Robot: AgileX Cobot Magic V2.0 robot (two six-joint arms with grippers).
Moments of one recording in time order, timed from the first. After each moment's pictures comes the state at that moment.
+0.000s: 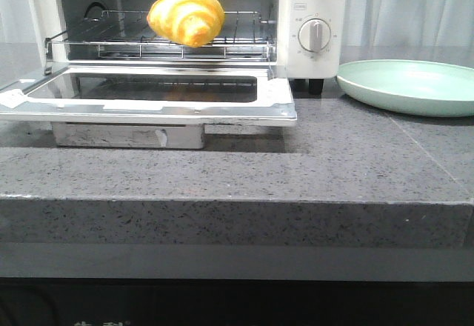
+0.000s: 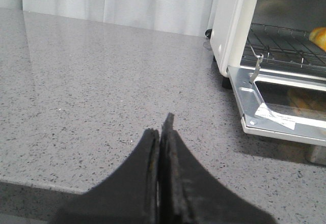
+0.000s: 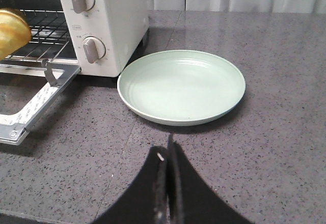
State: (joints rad) left arm 0.03 0.00 0.00 -0.05 0.14 -0.03; right arm 0.06 0.26 -0.39 0.18 0.43 -0.09
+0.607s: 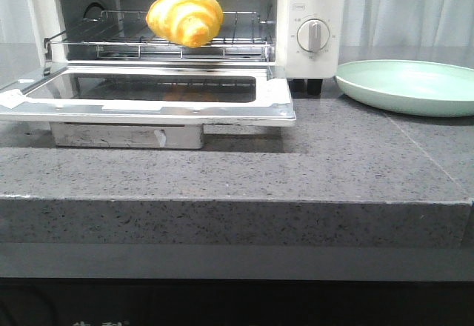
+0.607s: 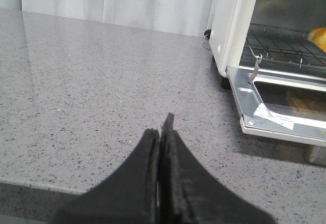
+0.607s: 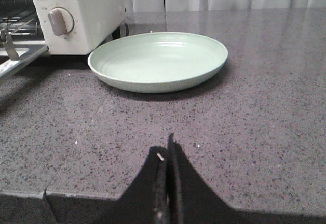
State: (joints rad) left arm 0.03 0.00 0.00 -0.05 0.14 -0.03; right arm 0.04 0.02 0.02 0.16 0.14 -0.06
